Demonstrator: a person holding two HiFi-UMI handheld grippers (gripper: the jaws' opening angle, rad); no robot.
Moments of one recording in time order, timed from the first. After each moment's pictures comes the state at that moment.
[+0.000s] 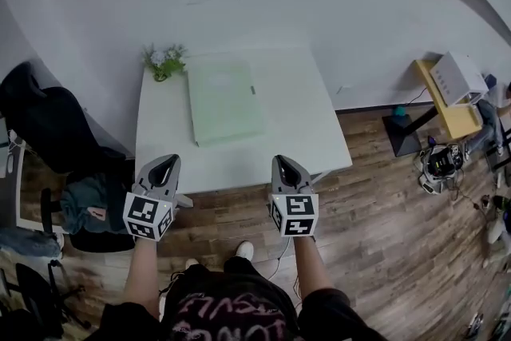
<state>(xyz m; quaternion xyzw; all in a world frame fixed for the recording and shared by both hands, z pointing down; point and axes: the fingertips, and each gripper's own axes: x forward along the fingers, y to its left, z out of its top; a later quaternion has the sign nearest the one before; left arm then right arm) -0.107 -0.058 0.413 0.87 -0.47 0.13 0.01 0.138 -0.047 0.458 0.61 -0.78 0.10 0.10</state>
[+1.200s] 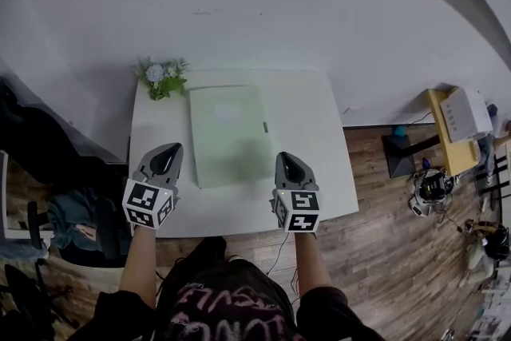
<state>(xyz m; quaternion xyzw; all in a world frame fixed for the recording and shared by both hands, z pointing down) -0.129 -0.255 0.441 0.87 -0.47 0.11 0.06 0.120 -0.238 0.472 0.60 -0.77 0.13 0.14</state>
